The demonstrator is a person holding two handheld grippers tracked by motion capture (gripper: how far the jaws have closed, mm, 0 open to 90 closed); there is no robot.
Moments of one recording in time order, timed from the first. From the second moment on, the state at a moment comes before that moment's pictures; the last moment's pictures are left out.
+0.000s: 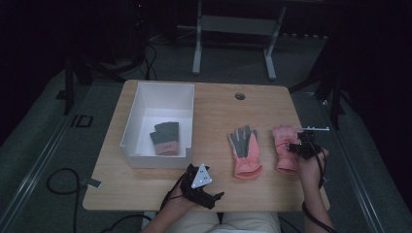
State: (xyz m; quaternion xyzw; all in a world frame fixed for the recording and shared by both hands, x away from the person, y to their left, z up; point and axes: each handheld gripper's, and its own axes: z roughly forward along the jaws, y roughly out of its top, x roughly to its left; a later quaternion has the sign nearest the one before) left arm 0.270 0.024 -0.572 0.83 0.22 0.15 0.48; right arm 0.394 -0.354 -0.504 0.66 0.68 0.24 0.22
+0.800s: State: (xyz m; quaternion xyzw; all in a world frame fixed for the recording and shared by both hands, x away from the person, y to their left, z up) left arm 0.269 0.023 -0.569 0.83 0.22 0.14 0.49; right arm 0.384 -0.376 -0.476 0.52 0.78 0.26 0.24
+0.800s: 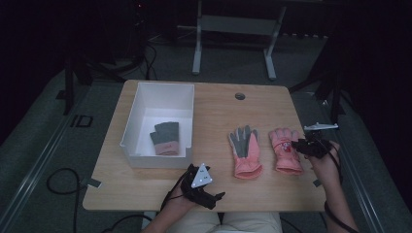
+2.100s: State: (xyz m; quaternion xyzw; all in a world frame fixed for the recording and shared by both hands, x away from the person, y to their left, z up) left arm 0.270 0.022 -0.571 0.83 0.23 0.14 0.49; right arm 0.385 -0.361 -0.502 0.56 0.74 0.28 0.24
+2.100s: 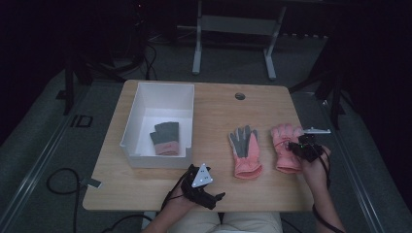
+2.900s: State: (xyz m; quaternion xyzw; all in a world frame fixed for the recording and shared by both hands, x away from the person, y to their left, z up) left arm 0.269 0.022 -0.569 0.83 0.23 0.14 0.49; right arm 0.335 -0.245 -0.404 0.51 0.73 0.35 0.29
